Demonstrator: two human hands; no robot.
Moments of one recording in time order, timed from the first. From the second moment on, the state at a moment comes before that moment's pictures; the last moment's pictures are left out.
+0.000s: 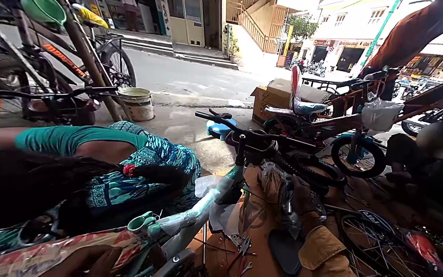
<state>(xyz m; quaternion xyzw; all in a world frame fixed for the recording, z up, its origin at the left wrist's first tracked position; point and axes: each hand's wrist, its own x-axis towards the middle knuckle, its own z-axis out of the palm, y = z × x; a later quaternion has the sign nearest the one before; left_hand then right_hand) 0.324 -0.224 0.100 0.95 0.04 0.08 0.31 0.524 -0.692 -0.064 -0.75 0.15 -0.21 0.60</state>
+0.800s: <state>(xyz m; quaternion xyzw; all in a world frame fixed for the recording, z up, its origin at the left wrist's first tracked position) 0.438 -0.484 -0.050 0.60 -0.09 -0.18 0.77 0.490 -0.611 -0.003 -0.64 -0.11 0.13 0.75</state>
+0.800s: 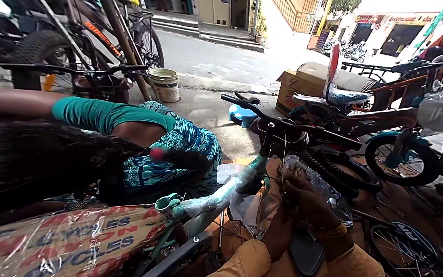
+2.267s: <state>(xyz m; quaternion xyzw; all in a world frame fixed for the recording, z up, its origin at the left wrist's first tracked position) 0.528 -0.468 -0.014 0.77 -0.10 -0.12 0.62 0.599 -0.622 0.060 -0.85 -0.04 0.12 0.51</state>
